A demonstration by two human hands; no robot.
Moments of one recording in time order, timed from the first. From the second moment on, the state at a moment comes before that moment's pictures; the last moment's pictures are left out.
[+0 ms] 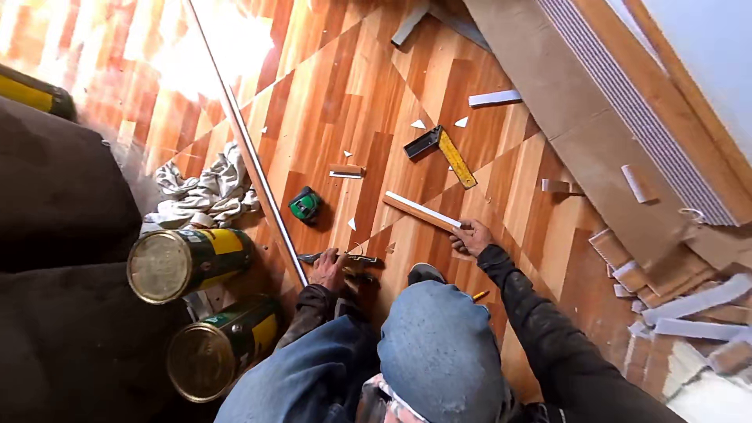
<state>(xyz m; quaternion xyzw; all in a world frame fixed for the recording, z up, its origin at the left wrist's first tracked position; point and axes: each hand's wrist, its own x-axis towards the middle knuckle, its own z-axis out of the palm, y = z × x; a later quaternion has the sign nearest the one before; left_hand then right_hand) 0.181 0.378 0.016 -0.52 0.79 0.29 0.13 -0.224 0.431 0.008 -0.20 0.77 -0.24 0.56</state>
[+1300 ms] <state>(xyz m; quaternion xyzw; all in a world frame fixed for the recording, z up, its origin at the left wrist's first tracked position) 0.065 0.312 0.008 -0.29 0.87 0.29 0.28 -0.191 0.454 0.056 -0.34 0.85 -0.16 0.36</state>
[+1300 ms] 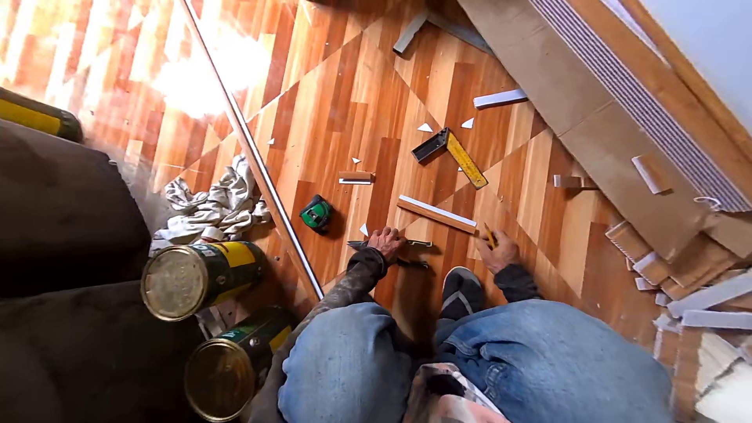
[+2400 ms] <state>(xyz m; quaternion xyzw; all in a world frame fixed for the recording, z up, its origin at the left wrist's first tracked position) 0.077 0.133 -0.019 -0.50 0.83 0.18 0.15 -0.179 0.385 0.007 -0.46 0.79 0.01 0.41</state>
